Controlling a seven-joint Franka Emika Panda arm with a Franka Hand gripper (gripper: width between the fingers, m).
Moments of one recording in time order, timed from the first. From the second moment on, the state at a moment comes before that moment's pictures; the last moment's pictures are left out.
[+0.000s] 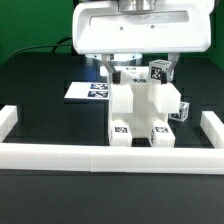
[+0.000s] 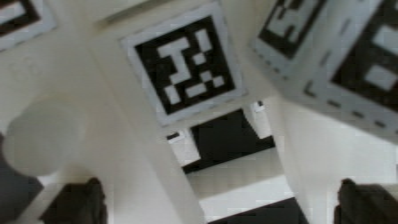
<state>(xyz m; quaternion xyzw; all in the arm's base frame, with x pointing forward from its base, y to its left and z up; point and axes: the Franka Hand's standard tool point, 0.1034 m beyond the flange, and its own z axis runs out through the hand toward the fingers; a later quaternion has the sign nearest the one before) 0.594 0.010 0.104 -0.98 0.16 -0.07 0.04</state>
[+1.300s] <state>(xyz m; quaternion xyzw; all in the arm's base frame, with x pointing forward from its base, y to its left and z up) 0.557 0.048 0.121 -0.97 -0.24 -0.06 0.00</state>
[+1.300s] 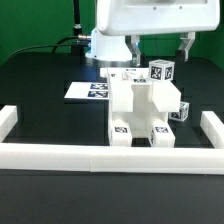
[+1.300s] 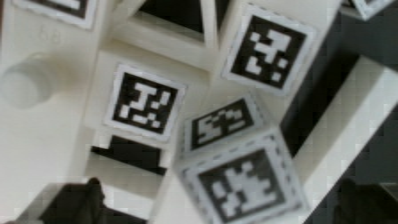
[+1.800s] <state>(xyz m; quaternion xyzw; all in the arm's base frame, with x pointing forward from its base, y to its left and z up) 0.557 0.048 0.118 -0.98 -0.20 -0.06 0.00</state>
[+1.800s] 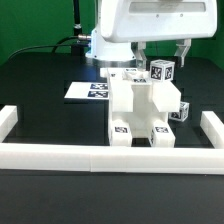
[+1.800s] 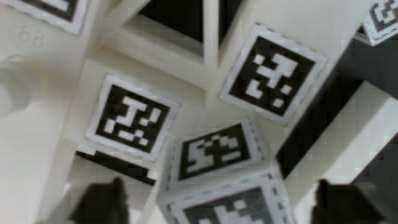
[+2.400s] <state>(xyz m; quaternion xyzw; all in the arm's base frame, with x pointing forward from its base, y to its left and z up) 0.557 0.048 0.118 -1.00 0.01 -0.06 0.02</state>
